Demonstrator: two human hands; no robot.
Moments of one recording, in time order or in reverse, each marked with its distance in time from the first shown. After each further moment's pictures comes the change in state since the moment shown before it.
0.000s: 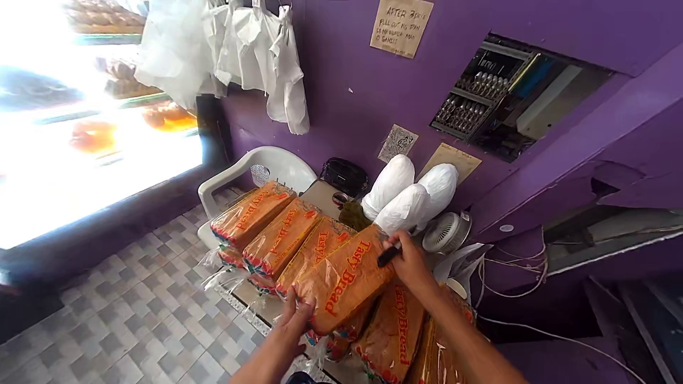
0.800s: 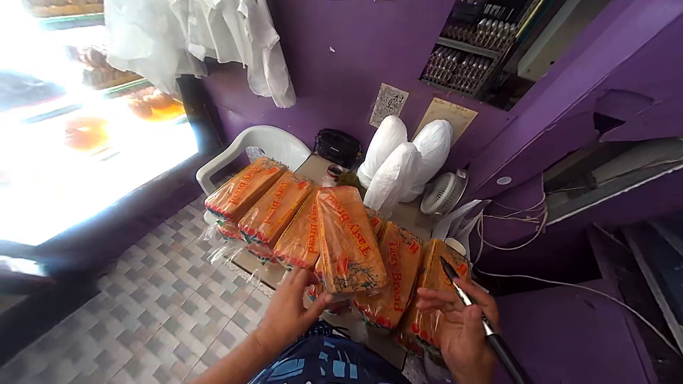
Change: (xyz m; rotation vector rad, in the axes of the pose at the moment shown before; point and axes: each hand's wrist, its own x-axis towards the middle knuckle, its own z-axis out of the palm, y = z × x) left_hand 0.050 -0.080 -0.012 0.862 0.088 0.740; right_hand -0.178 0.028 -0.007 0.927 0.411 -0.284
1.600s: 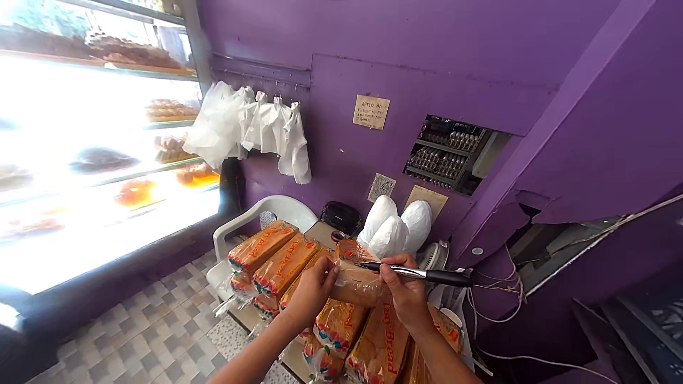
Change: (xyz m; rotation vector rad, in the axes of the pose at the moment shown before) left_hand 0.081 0.090 -0.057 -0.171 0.110 -0.024; right_hand 0.117 -0.018 0.083 0.136 -0.150 -0.127
